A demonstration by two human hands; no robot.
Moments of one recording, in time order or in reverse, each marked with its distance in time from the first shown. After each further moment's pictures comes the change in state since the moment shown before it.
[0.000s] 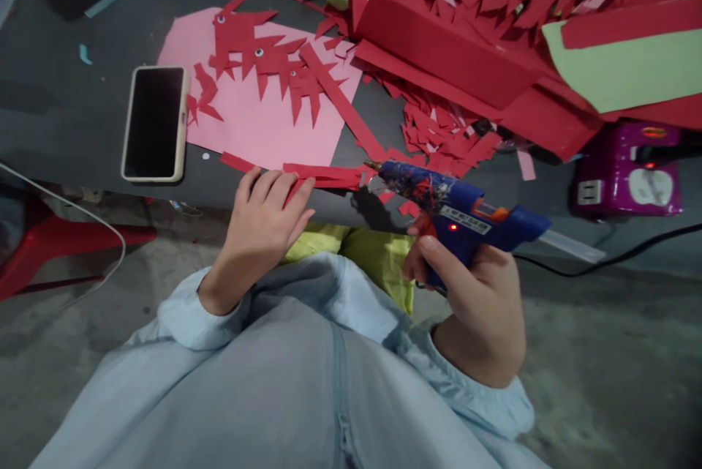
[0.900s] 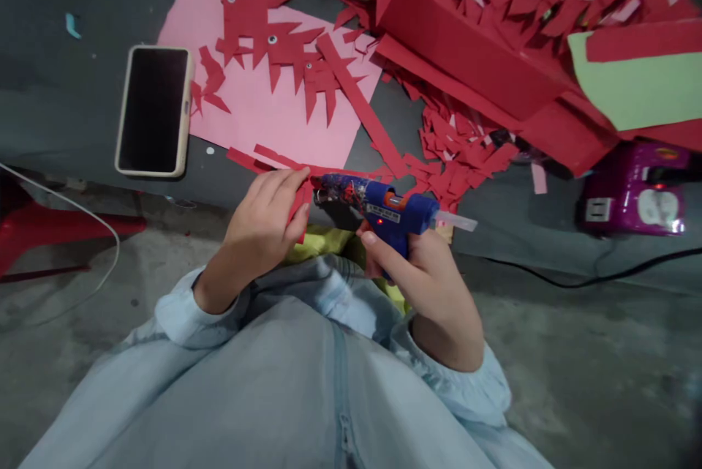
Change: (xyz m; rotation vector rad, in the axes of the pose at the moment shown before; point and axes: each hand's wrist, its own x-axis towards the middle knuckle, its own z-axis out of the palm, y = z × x) left_hand -0.003 -0.012 0.006 -0.269 0.184 -0.034; right_hand 0.025 -0.010 0.037 -0.342 -0.313 -0.020
